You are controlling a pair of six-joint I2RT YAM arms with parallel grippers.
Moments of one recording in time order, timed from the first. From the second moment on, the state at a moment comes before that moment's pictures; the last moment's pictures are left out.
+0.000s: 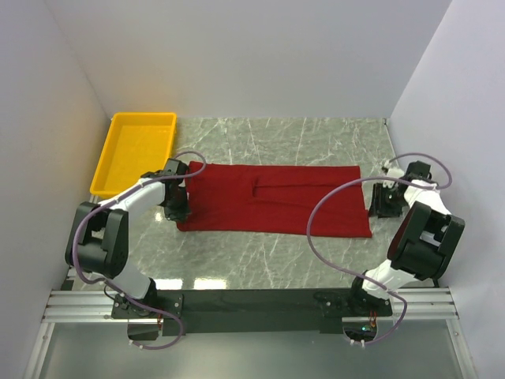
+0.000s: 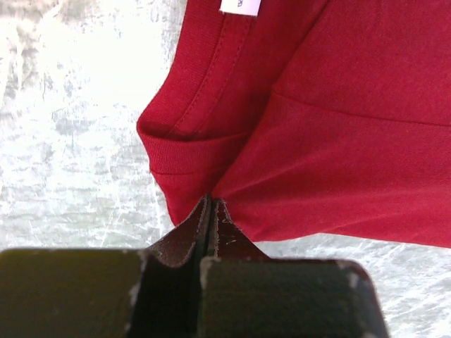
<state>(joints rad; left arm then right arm) -0.25 1.57 0.94 -0.66 -0.06 -0.44 -0.49 1.56 0.93 -0.68 -0.31 -0.37</state>
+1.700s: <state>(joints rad) -0.26 1.91 1.29 -0.57 -0.02 -0.36 -0.42 1.68 1.11 -0.70 -0.52 -0.38</state>
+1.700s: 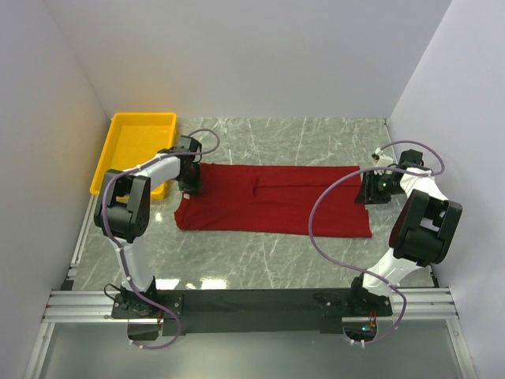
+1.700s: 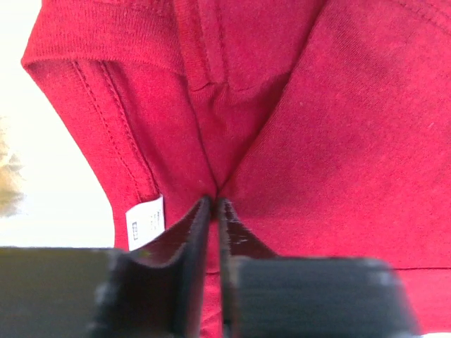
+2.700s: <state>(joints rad) -0.28 1.75 1.36 -0.61 -0.08 -0.30 -0.36 1.69 1.13 -0.70 -0.51 -0.42</state>
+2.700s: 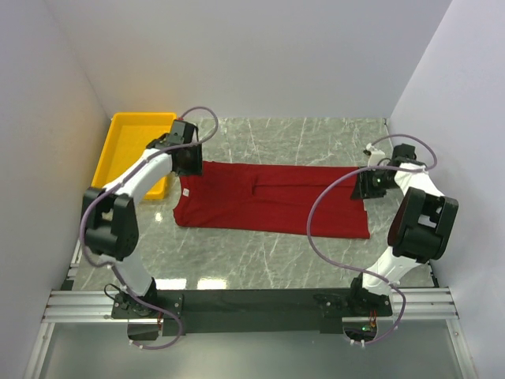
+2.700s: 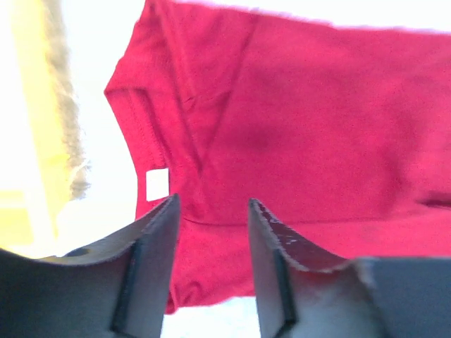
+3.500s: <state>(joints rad) -0.18 0.97 0.83 -0.52 -0.09 -0.61 -0.22 2.27 1.95 -0.84 -0.33 -0.53</state>
